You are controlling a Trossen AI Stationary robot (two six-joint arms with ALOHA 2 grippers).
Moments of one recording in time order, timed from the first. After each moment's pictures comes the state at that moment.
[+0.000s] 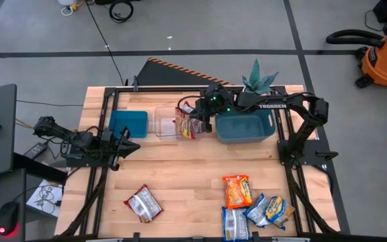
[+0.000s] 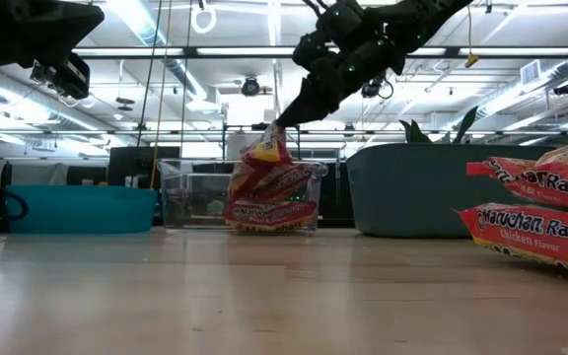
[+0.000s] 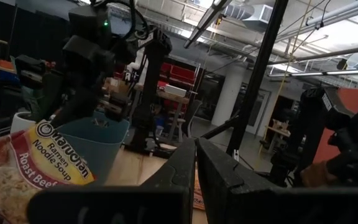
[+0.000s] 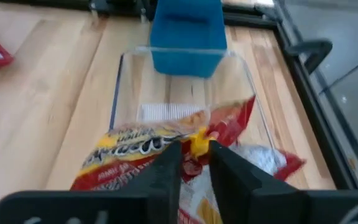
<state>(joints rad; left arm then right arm) -0.42 0.06 0.01 0.34 -0.40 -0.22 -0.33 1.68 1.20 -0.11 -0.23 -0.28</state>
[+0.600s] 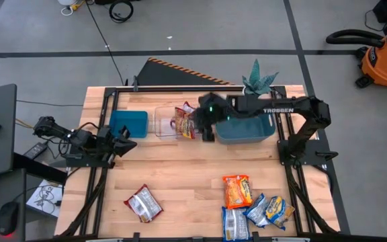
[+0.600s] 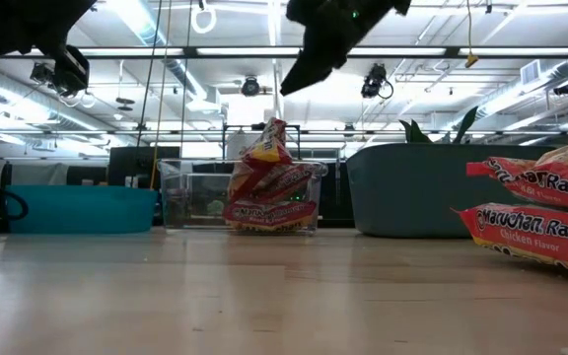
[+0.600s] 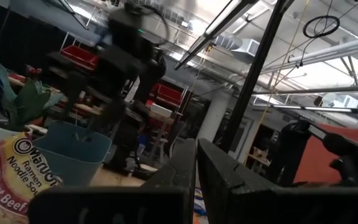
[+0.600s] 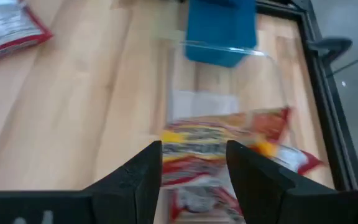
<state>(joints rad) -0.42 0.06 0.01 0.45 -0.38 -0.31 -0.14 1.66 1.44 -0.52 -0.05 -0.27</state>
